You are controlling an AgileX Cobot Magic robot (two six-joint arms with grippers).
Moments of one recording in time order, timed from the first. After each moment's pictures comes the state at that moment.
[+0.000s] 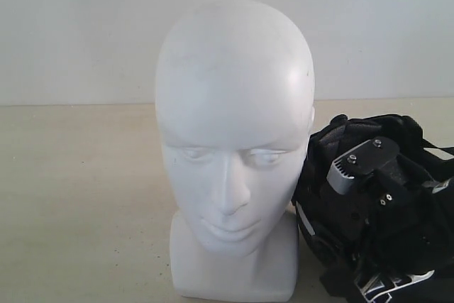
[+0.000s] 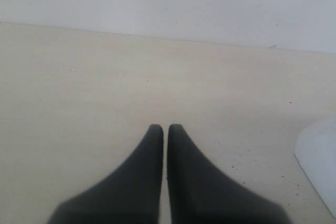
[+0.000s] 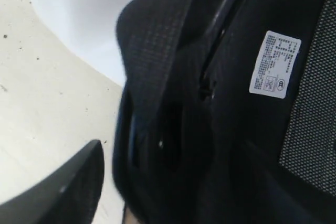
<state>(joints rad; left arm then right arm) 0.07 0.00 0.00 -0.02 0.31 -0.10 0.37 1.35 -0.61 0.66 0.55 -0.86</state>
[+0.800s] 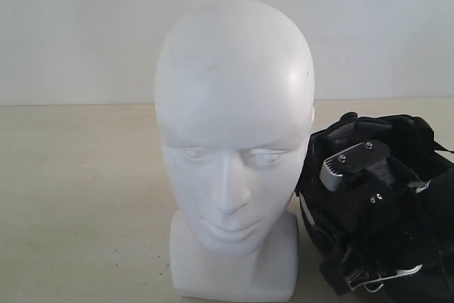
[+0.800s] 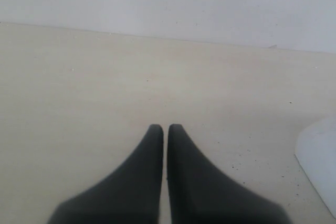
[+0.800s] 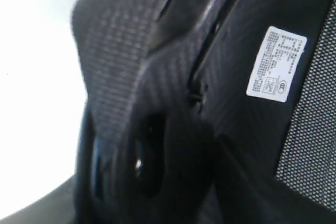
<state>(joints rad) 0.07 0.00 0.00 -0.02 0.31 -0.10 0.37 1.44 -0.62 0.65 0.50 -0.79</state>
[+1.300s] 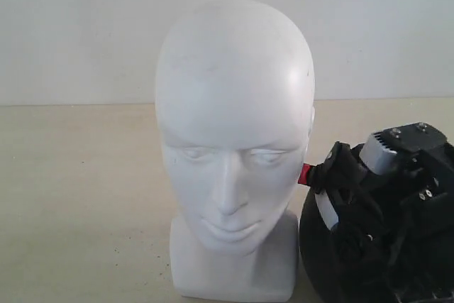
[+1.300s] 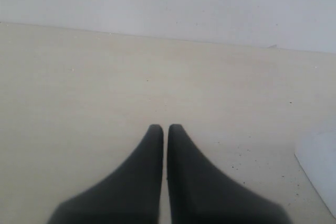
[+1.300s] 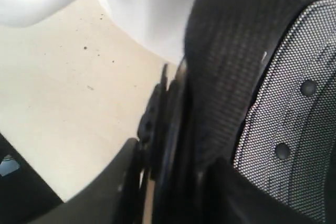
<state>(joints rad) 0.07 0.00 0.00 -0.02 0.31 -0.10 0.37 1.10 -0.61 0.64 0.78 -0.61</state>
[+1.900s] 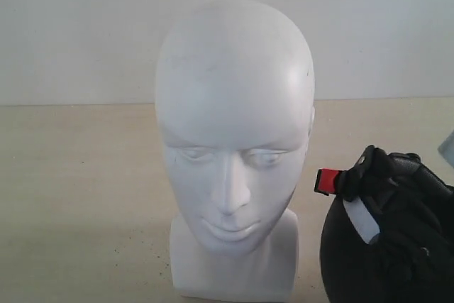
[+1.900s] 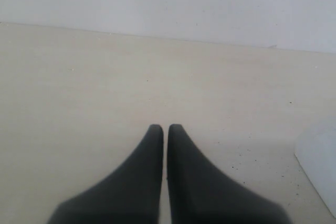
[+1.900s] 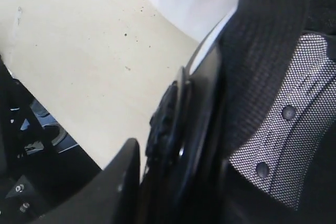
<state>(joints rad) 0.07 0.00 0.00 -0.02 0.31 -0.10 0.37 0.82 -0.64 0.56 0.99 -0.47</state>
